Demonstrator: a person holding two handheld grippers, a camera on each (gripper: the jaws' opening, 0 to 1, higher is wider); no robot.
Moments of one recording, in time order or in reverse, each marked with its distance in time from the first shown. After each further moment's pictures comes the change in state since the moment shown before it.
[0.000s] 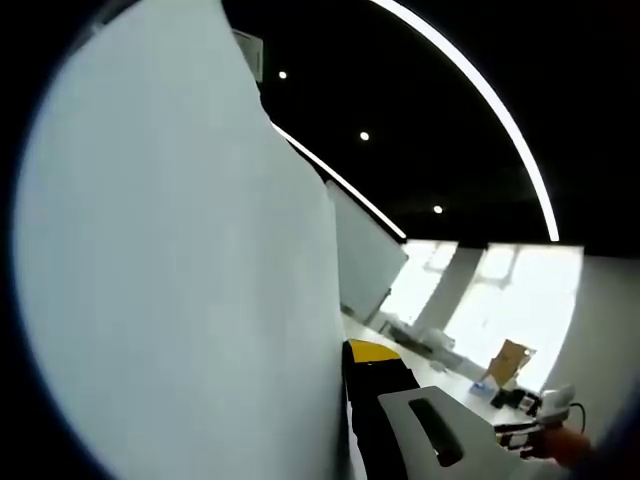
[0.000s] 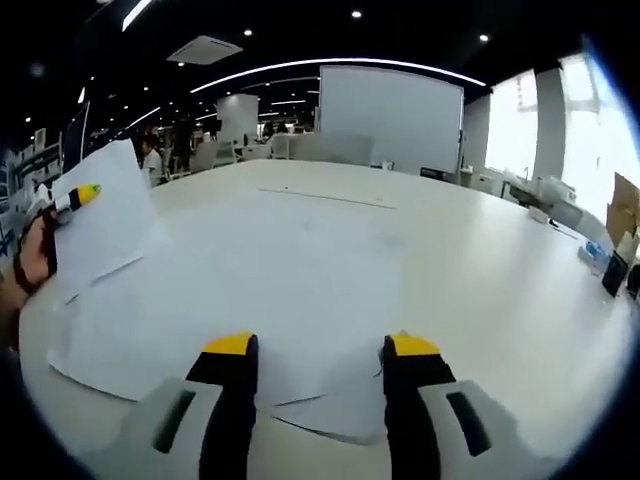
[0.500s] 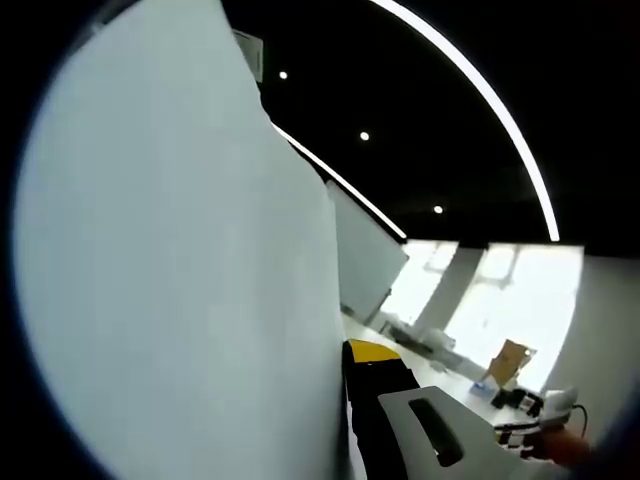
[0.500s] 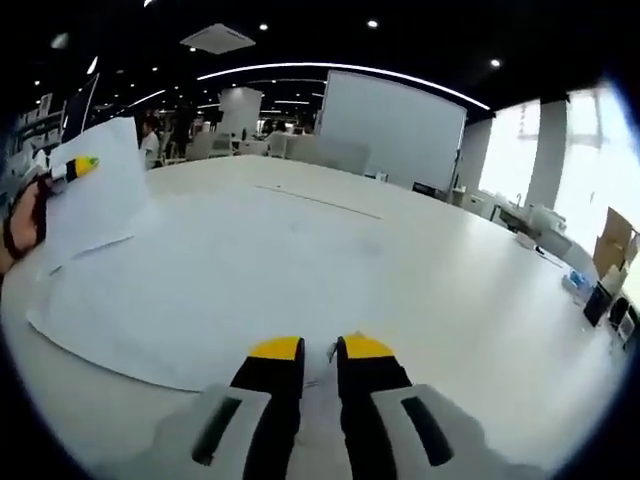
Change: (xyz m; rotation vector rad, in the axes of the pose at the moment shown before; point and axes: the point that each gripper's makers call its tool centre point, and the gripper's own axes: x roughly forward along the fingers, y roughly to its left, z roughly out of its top) left arm 0.000 0.000 0.000 0.000 -0.001 0.002; right arm 0.001 -0.019 0.003 -0.117 -0.015 -0.066
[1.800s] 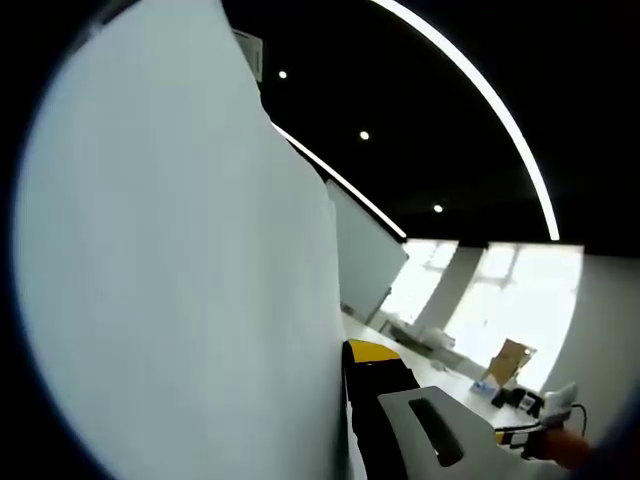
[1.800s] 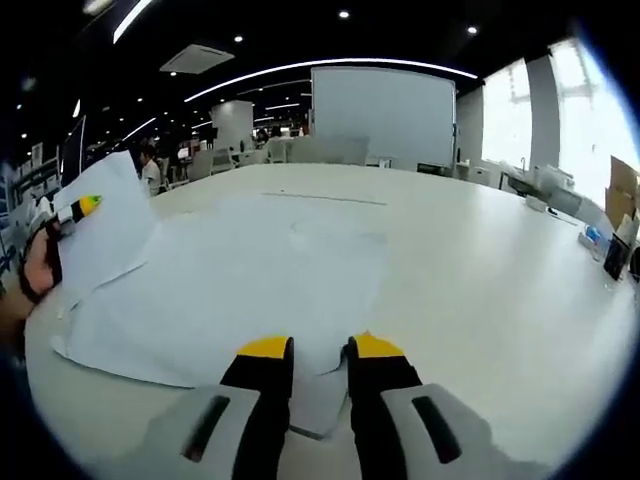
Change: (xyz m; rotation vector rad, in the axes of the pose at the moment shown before) left arm -0.001 -0.001 0.000 0.003 0.005 -0.001; right arm -0.009 0.008 -0.001 0.158 0.002 0.080
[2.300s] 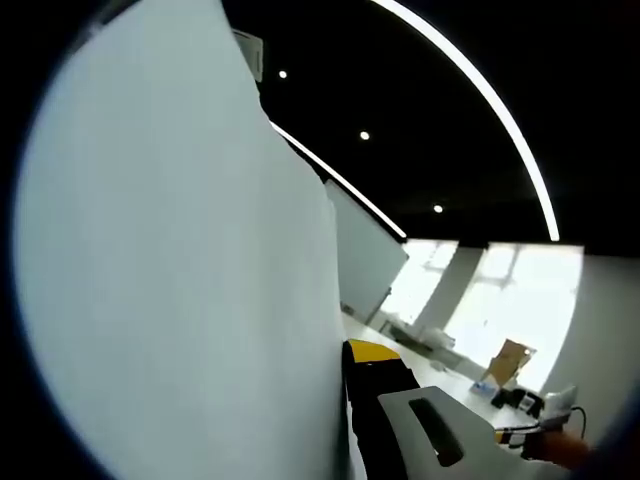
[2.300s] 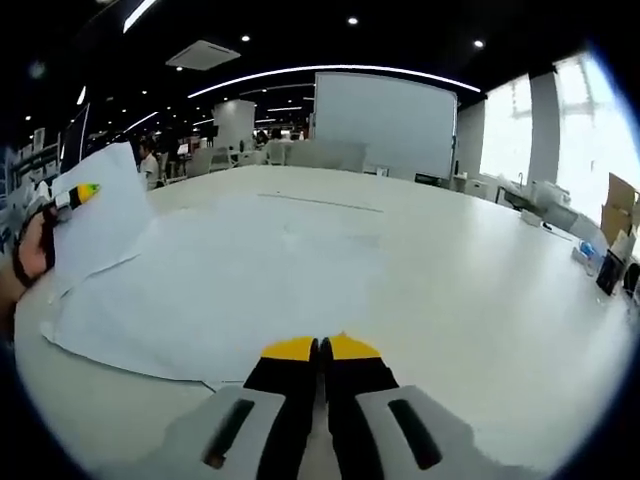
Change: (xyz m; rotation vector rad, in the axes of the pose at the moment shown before) left arm 0.000 0.000 0.000 -0.002 -0.001 0.000; right arm 0.000 -0.007 0.001 -0.060 -0.026 -0.033
